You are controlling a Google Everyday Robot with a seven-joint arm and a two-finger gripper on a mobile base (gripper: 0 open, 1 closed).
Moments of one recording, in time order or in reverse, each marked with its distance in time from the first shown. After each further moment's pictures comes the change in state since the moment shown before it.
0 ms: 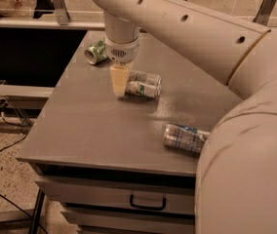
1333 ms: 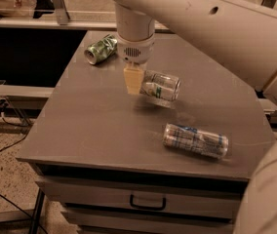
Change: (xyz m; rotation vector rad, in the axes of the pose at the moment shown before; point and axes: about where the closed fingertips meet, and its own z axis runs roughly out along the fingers) arm 0.042 0.037 -0.036 -0.039 0.054 -0.012
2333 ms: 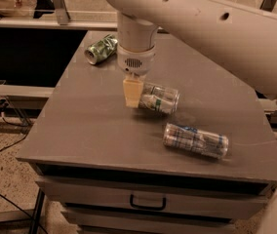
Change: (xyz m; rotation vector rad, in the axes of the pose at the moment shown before) arm 0.002 0.034 0.010 -0.081 -0.033 -0.030
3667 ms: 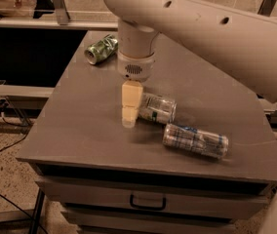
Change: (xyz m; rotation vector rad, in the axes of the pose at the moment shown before) arm 0.003 0.015 0.013 -0.059 -0.003 -0.006
